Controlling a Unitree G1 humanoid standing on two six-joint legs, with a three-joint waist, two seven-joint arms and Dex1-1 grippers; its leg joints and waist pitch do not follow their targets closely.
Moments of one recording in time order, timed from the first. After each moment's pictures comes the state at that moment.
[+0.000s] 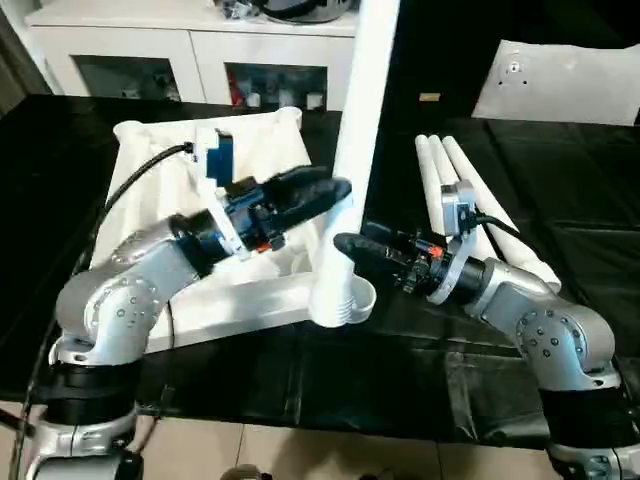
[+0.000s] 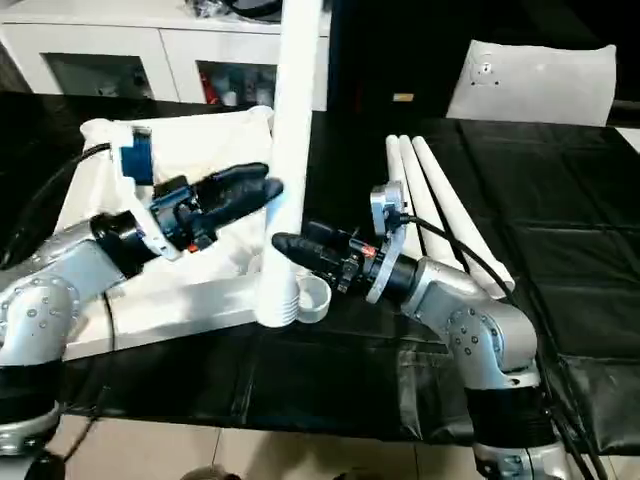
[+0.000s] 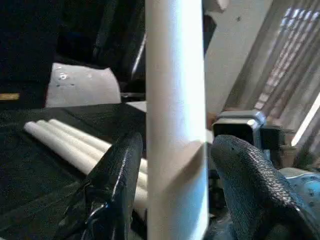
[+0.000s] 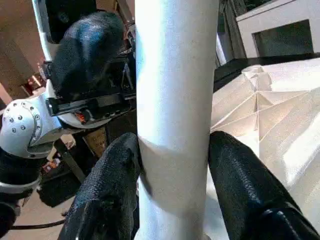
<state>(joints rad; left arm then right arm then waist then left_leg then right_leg) -0.46 0.32 0.06 -0.18 -0.77 0.71 -0.71 -0.37 -0.29 0.00 -0.07 0.71 0.69 0.85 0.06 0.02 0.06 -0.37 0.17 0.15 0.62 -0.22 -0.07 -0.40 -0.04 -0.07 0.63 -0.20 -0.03</state>
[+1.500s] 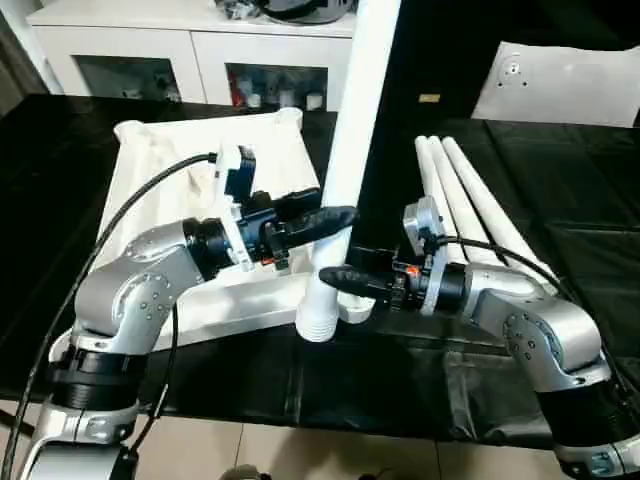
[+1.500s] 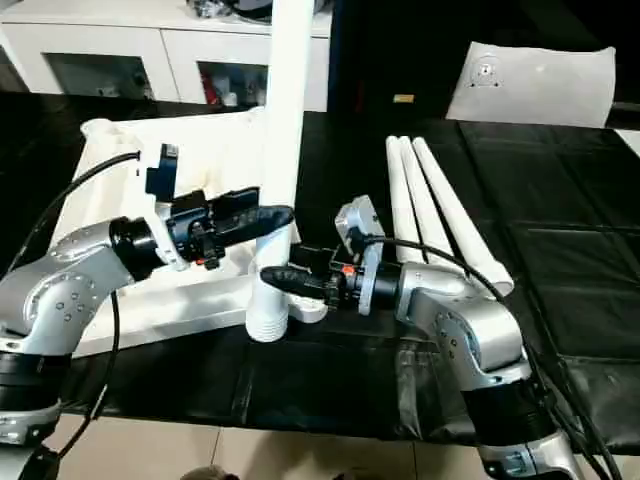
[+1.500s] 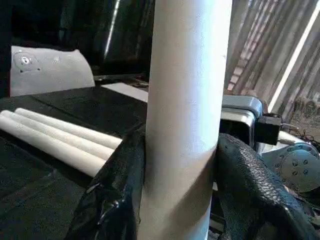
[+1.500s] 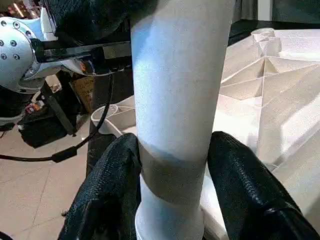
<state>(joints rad) -0.50 0.36 -0.03 -0.04 -0.69 0.61 -0.91 -0.39 -0.36 0.16 -0.06 0.54 0.62 0.90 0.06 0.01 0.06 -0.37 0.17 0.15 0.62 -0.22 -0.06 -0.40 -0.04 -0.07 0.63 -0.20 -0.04</state>
